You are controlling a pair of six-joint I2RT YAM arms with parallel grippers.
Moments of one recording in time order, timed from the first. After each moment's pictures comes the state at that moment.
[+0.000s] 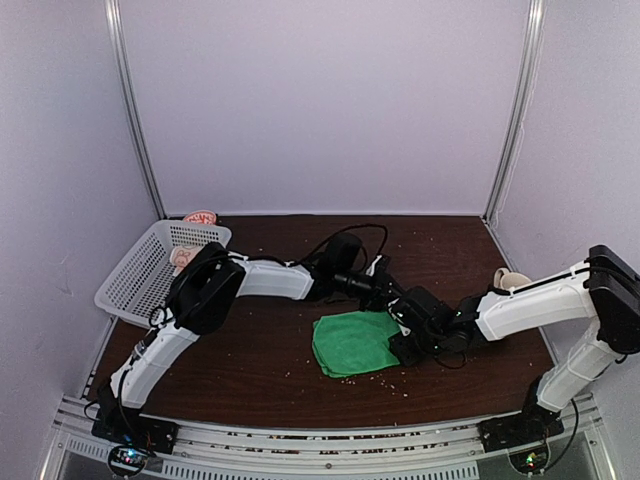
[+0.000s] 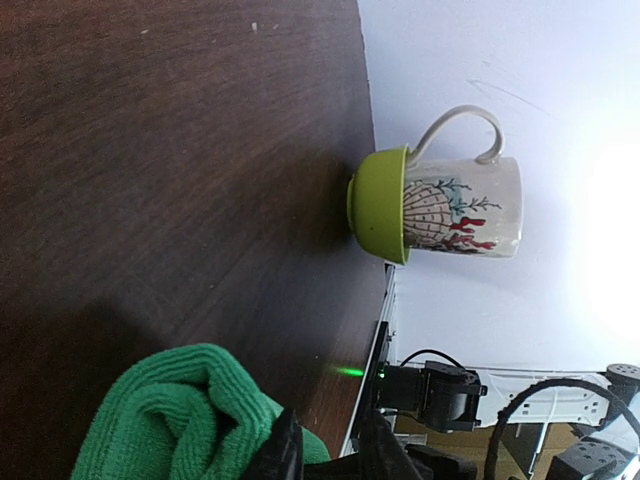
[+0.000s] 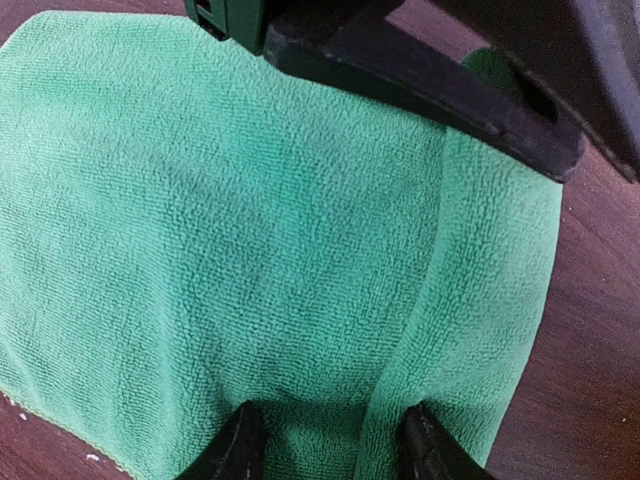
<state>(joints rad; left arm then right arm) -0.89 2.60 1.96 0.24 0.83 -1.14 0.93 1.53 0.70 -0.23 0.24 0.38</state>
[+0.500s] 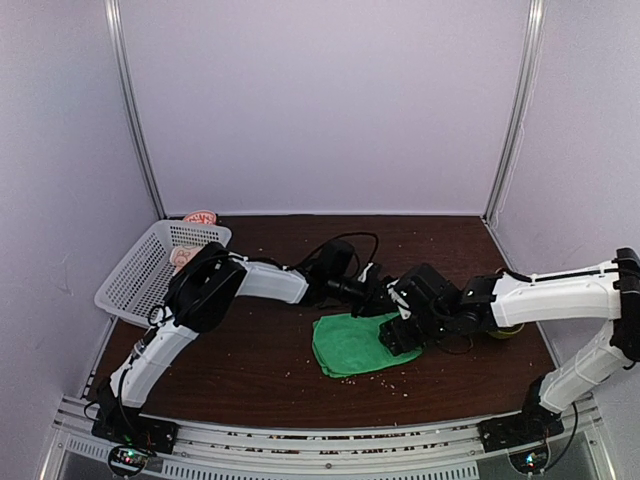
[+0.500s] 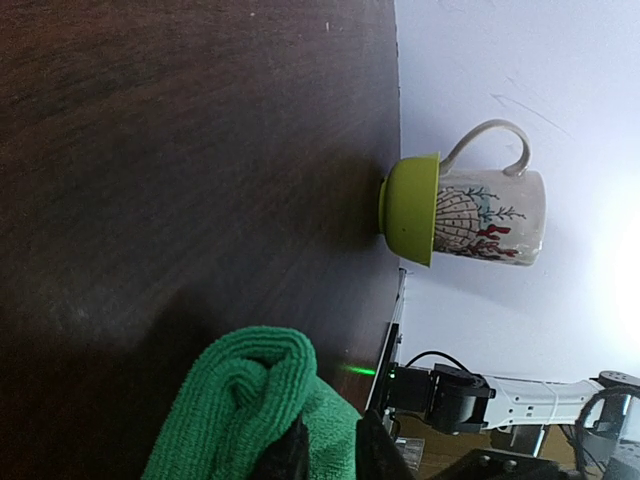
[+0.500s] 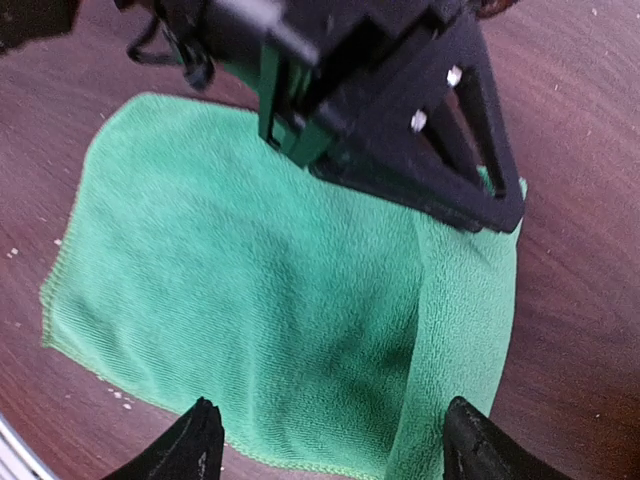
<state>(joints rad) -0.87 2.60 1.88 0.28 0.83 -1.18 0.93 1.44 0.81 -0.38 0.21 0.38</state>
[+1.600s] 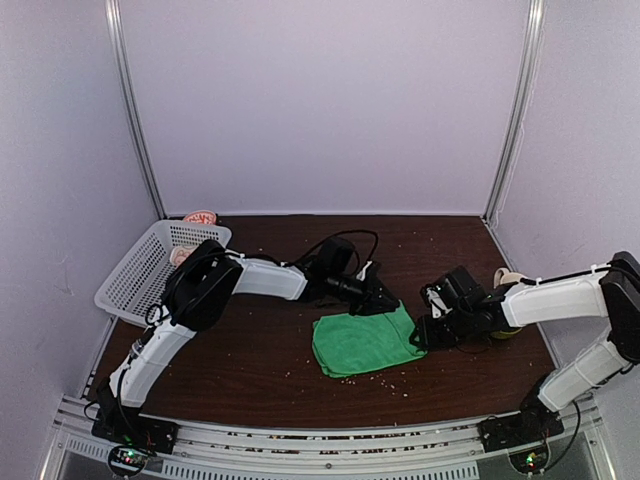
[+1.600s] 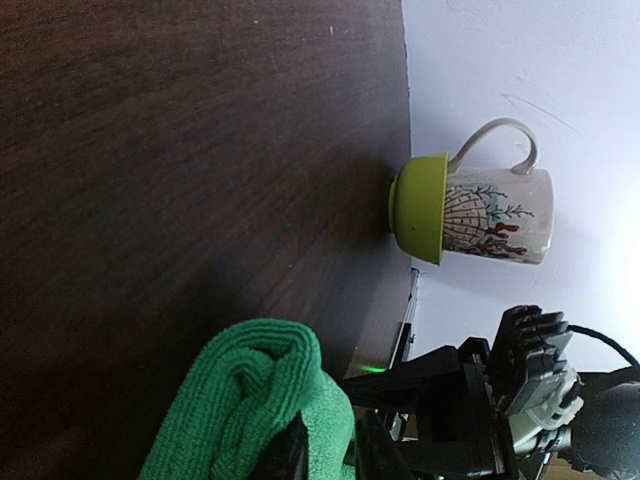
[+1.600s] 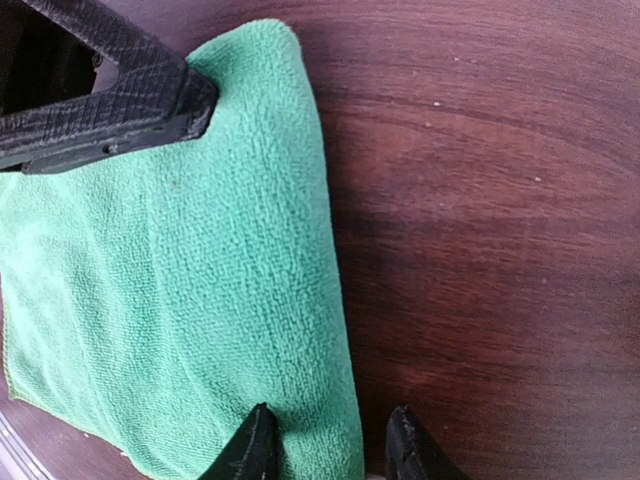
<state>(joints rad) -0.86 2.58 1.88 0.21 0.81 -1.12 0.62 1.42 0.60 -0.21 -0.09 0.55</state>
